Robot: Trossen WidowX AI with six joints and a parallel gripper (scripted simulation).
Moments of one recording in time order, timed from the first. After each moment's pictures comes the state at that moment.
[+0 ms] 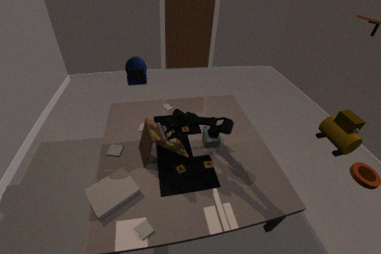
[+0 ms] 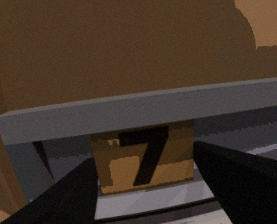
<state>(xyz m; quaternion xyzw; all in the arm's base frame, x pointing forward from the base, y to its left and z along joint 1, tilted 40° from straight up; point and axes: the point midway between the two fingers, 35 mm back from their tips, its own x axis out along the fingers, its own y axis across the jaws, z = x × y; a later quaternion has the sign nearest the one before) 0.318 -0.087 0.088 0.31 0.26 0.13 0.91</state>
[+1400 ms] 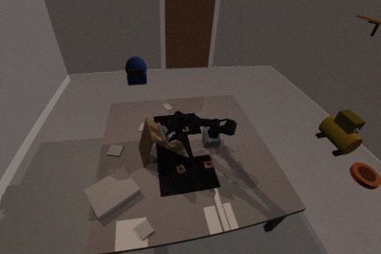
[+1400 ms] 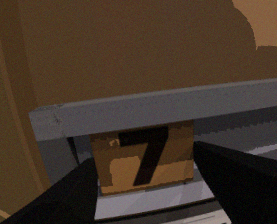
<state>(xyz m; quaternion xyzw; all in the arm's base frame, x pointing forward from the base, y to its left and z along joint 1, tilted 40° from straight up) 0.317 -0.073 0.099 0.31 0.26 0.13 0.91</state>
